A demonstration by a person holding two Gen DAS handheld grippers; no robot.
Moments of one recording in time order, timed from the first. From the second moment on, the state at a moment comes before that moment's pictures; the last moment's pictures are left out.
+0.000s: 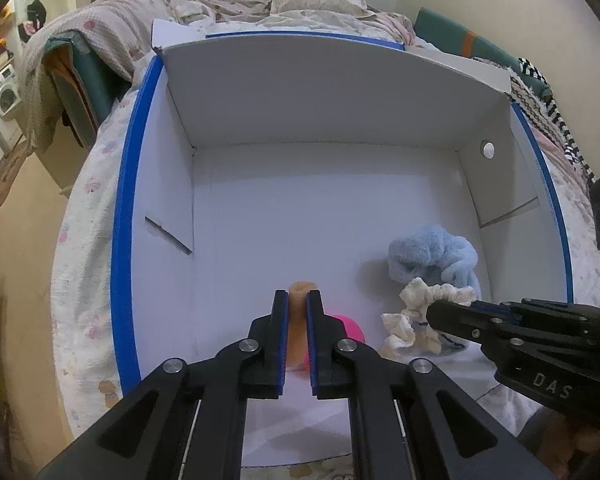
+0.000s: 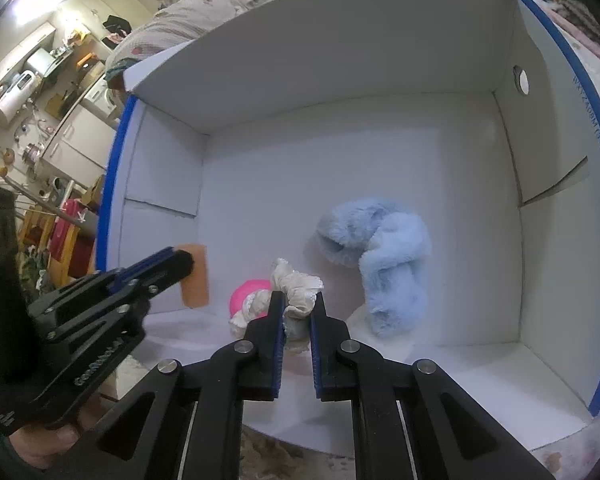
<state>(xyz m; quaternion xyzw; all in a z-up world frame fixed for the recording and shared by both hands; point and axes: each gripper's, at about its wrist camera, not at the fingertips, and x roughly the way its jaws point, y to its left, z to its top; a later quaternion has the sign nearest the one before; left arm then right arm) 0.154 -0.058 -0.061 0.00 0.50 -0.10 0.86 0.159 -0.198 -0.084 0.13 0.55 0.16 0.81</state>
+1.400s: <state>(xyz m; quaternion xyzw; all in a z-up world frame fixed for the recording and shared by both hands) 0.131 -0.033 -0.027 -0.01 0.48 -0.09 0.88 0.142 -0.224 -0.053 0.18 0.48 0.14 0.85</state>
